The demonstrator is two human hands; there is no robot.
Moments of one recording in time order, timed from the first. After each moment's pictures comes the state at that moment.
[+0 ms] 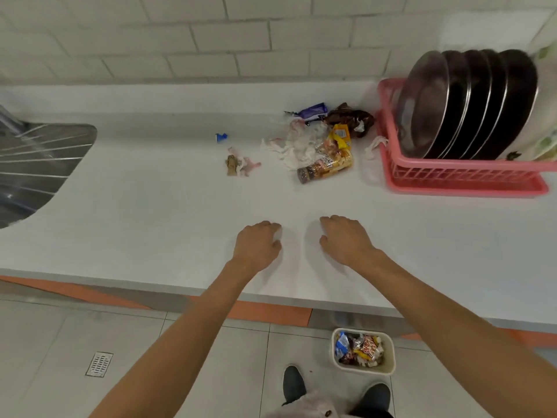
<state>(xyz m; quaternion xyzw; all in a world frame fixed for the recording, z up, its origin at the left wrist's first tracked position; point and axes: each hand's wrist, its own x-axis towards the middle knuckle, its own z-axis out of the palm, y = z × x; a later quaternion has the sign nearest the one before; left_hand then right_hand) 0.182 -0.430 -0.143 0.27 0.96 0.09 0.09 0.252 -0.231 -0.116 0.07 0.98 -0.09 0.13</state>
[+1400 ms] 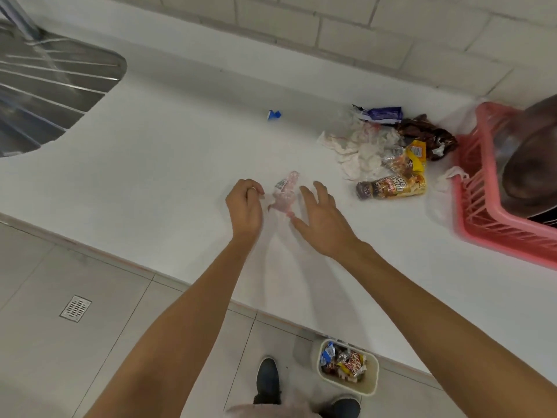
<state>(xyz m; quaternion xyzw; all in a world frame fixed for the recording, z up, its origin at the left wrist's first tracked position) 0.073 -0.494 -0.178 -0.09 0.75 0.65 -0.11 0.126 -0.338 -0.124 -0.04 0.98 -0.18 0.09</state>
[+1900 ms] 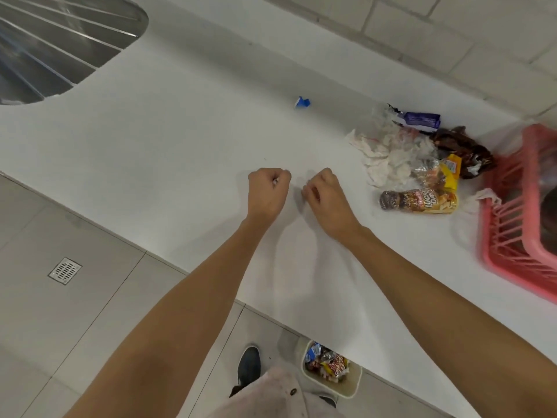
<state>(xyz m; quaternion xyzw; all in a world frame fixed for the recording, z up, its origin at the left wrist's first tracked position) 0.053 -0.497 -0.170 -0.03 0.77 0.63 -0.06 0.061 -0.346 -0.177 -0.10 0.94 -0.31 0.01</state>
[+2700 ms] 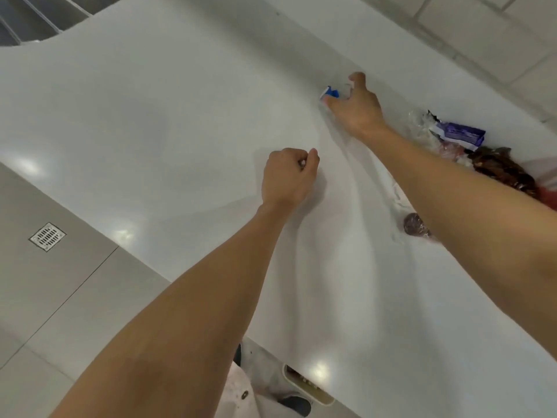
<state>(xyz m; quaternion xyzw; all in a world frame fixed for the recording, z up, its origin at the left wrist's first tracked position) 0.000 -0.480 -0.176 -0.10 0.80 0.59 -0.05 -0.146 -0.355 -0.137 0.03 0.97 -0.24 0.04</state>
